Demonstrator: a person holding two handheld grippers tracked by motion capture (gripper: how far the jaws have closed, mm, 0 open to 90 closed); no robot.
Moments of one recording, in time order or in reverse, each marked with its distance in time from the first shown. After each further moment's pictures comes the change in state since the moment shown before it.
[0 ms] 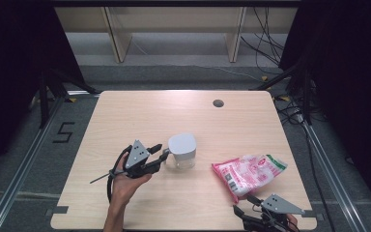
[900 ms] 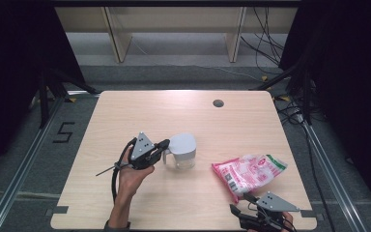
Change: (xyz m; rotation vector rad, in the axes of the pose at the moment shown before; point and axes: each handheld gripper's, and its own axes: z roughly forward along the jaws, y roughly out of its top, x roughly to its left) left arm 0.005 0.010 0.020 -0.011 0.012 -0.013; right arm 0.004 0.005 0.008 0.005 0.024 -0.028
